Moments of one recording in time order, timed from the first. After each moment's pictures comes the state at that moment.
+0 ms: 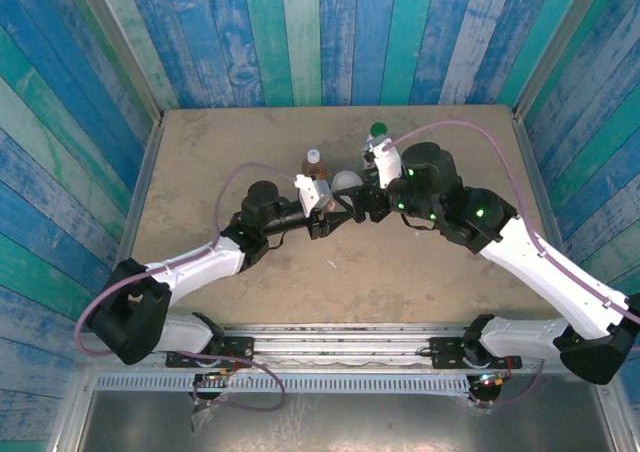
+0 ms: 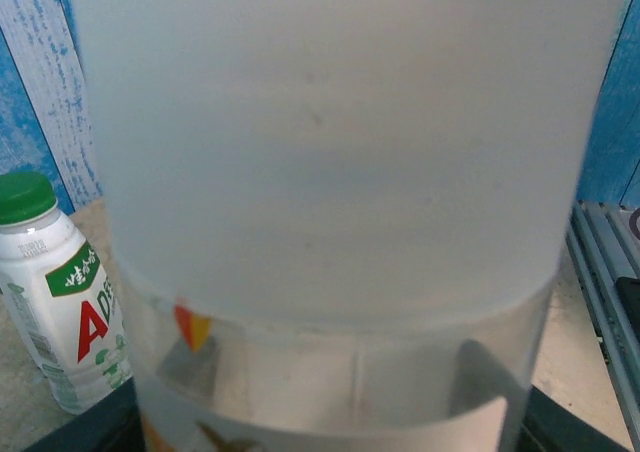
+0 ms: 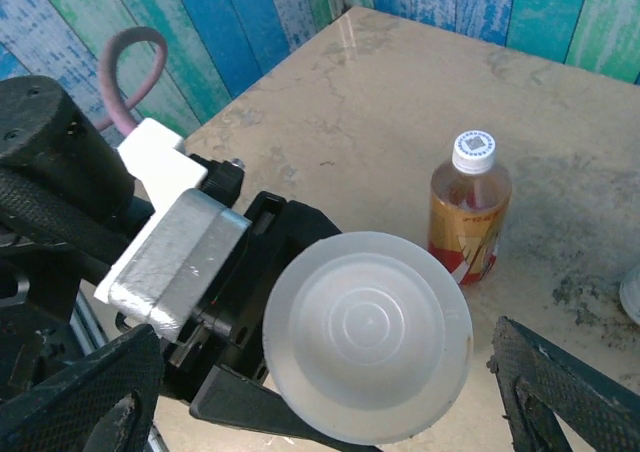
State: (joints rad) left arm -0.64 1.32 0.63 0.62 0.60 0.07; right arm 0.82 1.19 1.30 -0.59 -0.10 0.22
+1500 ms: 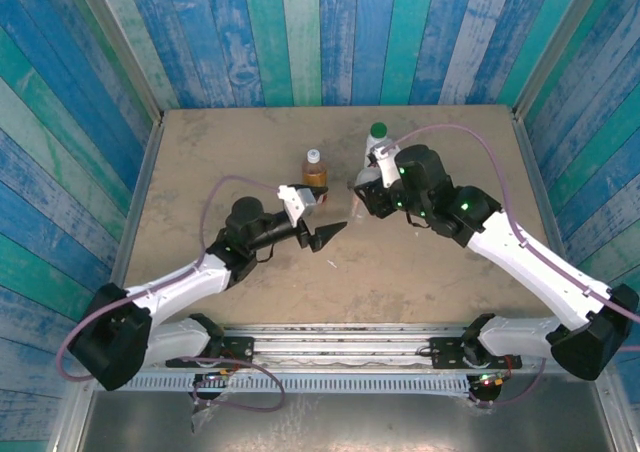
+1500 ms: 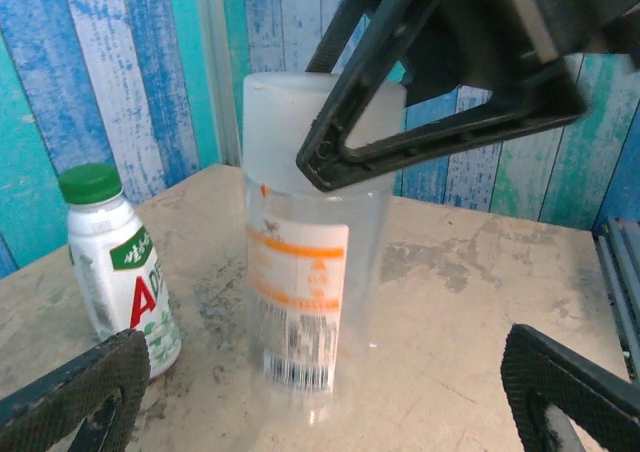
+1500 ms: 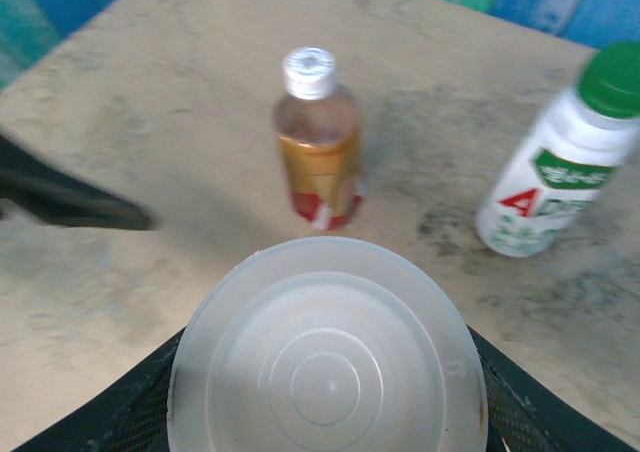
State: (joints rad) left arm -0.63 1.15 0.47 0.65 0.49 0.04; right arm 0.71 1.22 1.17 -0.56 0.07 0.14
